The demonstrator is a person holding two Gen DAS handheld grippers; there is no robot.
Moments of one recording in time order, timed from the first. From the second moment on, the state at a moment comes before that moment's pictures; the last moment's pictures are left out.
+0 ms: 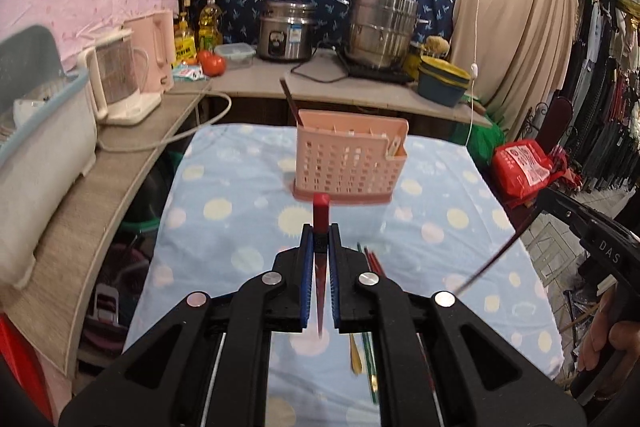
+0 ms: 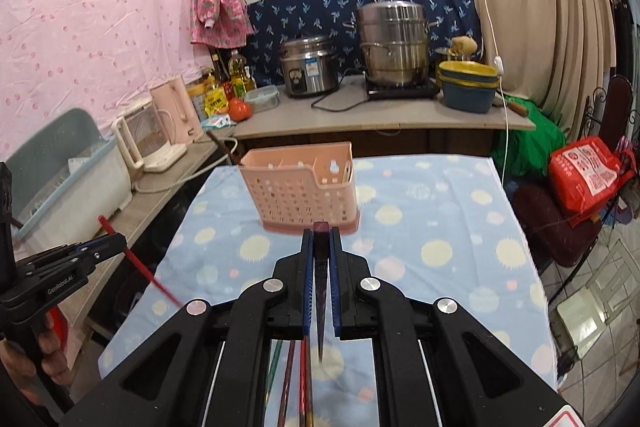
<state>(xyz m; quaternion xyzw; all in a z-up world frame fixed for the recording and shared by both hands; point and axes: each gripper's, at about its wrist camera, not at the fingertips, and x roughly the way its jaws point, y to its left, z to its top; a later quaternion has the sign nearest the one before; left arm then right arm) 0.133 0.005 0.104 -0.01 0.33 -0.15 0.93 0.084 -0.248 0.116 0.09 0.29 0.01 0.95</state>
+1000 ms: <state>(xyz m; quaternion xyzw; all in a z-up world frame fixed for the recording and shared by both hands) 0.312 -0.059 0.235 0.00 0.20 -0.15 0.97 0.290 -0.254 0.216 0.09 0.20 0.02 0.97</state>
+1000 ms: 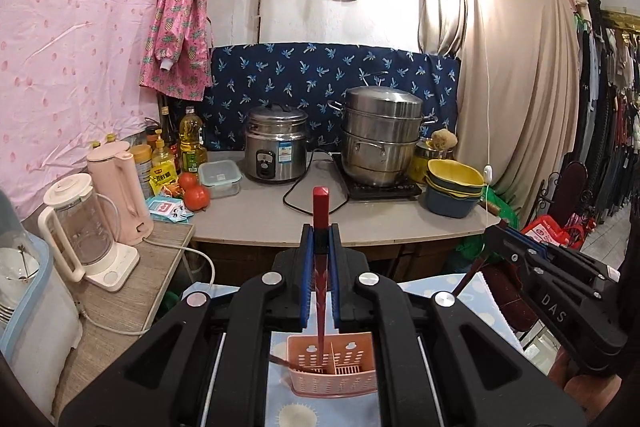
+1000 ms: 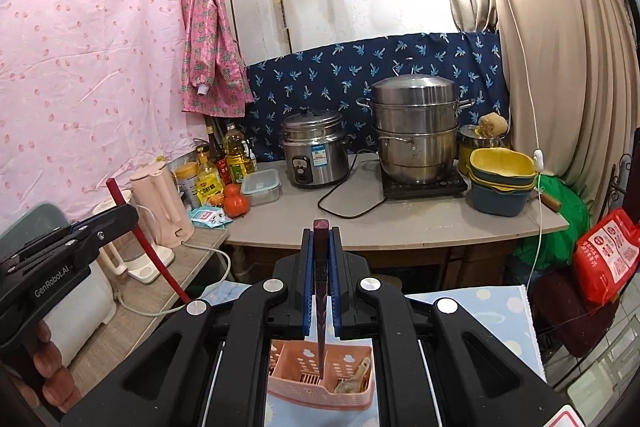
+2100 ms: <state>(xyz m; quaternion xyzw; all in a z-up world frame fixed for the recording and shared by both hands) 0.346 -0.044 0.172 -0.02 0.25 -0.12 0.96 0.309 -0.260 0.164 0.09 0.25 0.00 0.97</state>
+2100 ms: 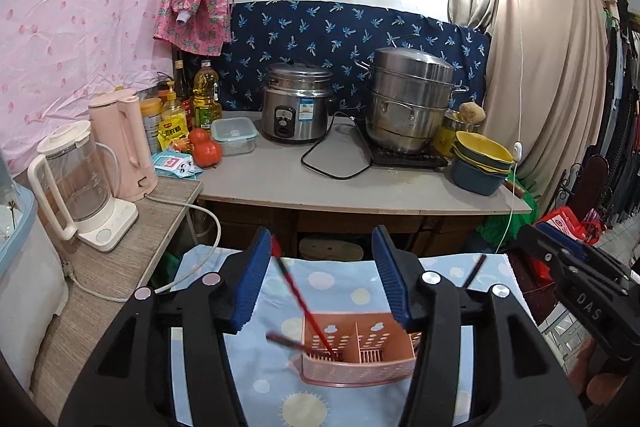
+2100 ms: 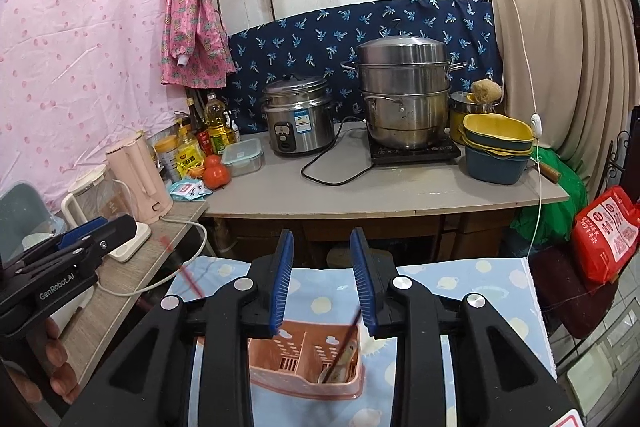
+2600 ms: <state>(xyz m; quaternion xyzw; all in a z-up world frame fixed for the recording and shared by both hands) 0.256 -0.013 0.130 -0.01 0.29 -0.11 0.95 0.204 -0.261 0.128 0.08 0.29 0.00 0.95</state>
